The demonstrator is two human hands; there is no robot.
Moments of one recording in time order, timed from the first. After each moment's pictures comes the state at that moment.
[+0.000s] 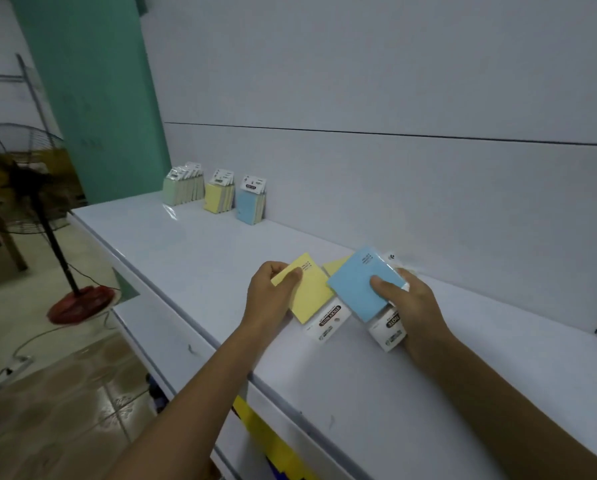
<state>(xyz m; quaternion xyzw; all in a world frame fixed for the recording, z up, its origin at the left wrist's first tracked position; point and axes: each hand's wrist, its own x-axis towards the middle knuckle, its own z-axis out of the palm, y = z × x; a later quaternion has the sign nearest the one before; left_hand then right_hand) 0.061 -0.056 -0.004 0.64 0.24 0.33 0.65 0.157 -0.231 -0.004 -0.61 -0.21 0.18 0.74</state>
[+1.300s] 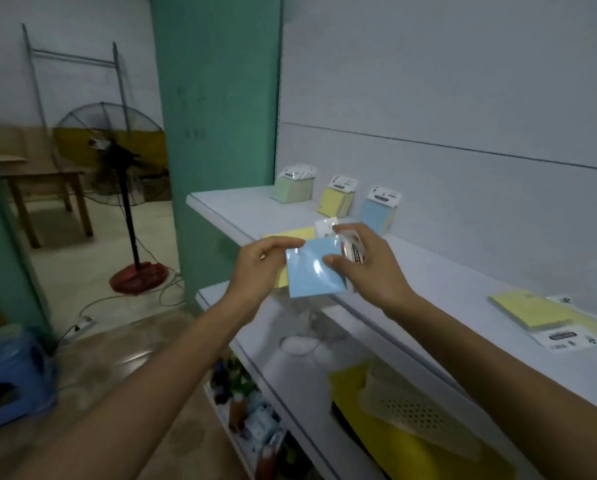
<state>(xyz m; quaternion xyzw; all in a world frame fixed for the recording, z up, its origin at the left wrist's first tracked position) -0.132 0.161 0.031 0.64 0.19 0.44 0.60 -0.006 0.042 0.053 -0.69 -0.49 0.00 0.53</state>
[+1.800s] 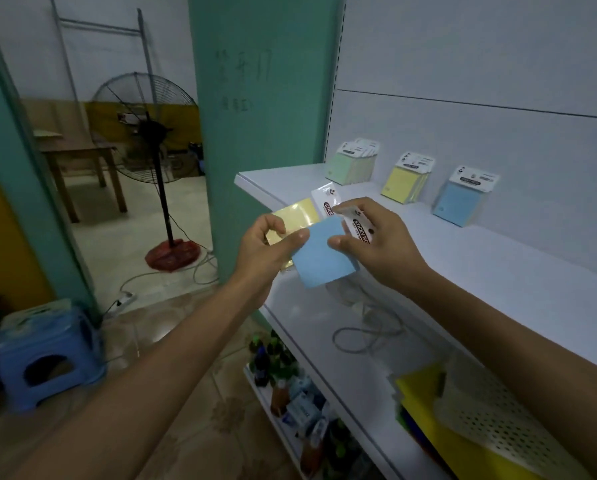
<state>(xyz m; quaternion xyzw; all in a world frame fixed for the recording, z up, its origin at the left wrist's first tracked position) -0.179 0.295 0.005 0.59 0.22 0.45 0.63 -0.044 0.181 0.040 -0.65 -0.57 0.00 0.50</state>
